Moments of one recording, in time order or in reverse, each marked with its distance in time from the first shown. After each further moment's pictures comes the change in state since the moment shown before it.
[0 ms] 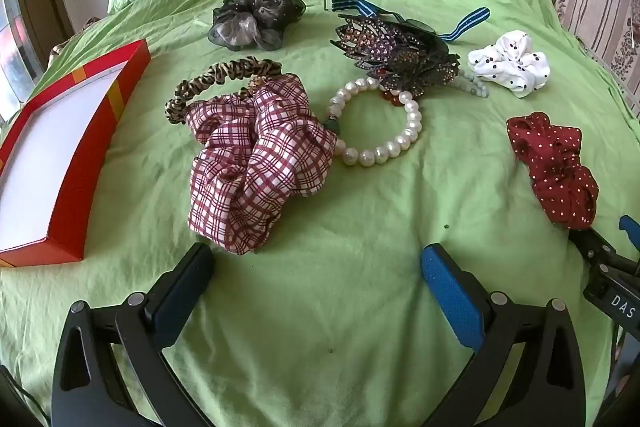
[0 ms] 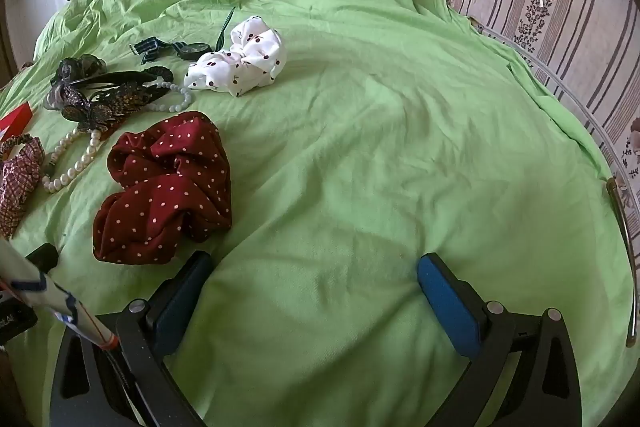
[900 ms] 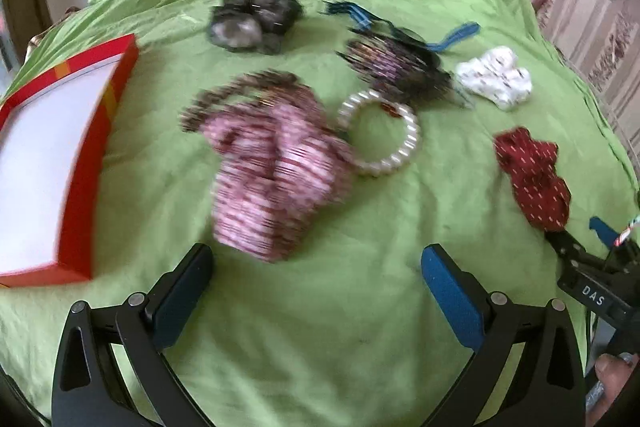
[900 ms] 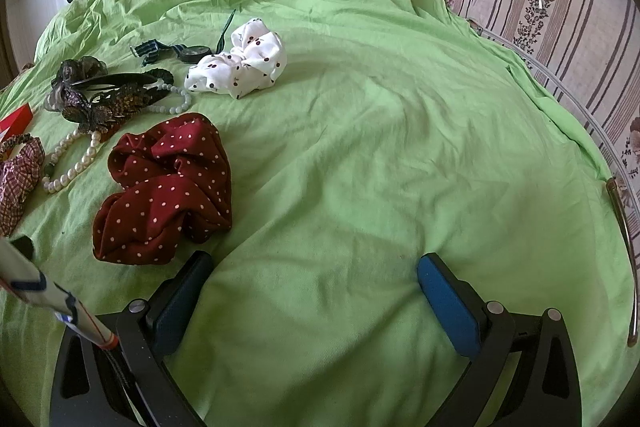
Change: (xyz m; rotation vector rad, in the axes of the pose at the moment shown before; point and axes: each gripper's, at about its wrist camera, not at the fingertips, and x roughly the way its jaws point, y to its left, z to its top) left arm -0.010 0.033 0.012 -0.019 0.029 -0.124; right arm 0.000 -0.001 -0.001 0.004 -0.009 0.004
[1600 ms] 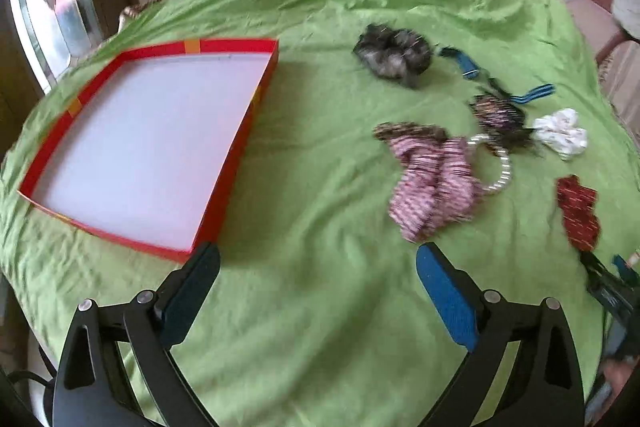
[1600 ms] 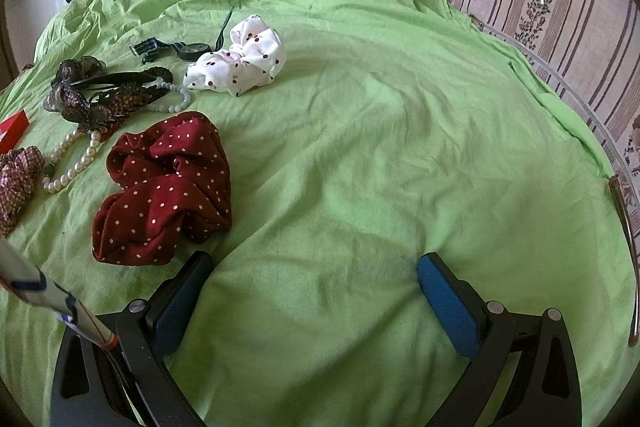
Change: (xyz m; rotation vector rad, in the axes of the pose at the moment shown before) left arm -0.069 0.063 -0.018 -0.159 -0.055 0.190; right arm 0.002 -0.001 0.002 0.007 0.025 0.011
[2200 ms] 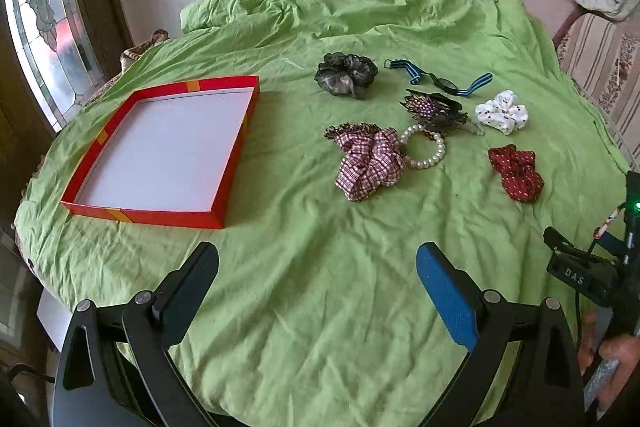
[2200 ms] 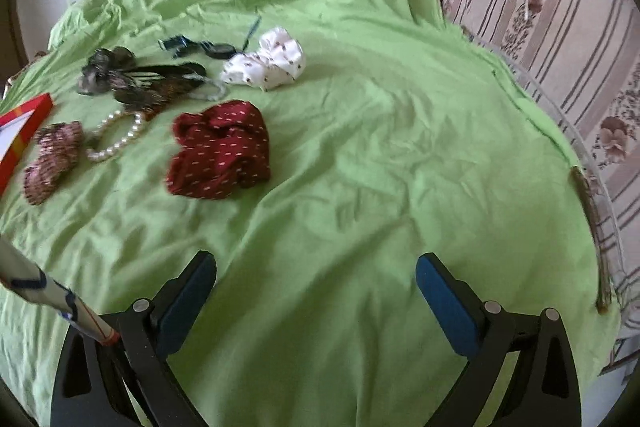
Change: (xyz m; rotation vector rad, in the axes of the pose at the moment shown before) left arm -0.084 -0.030 -0.033 0.105 -0.071 0.004; right arm -0.063 0.016 -0.022 -0.034 -0.016 -0.022
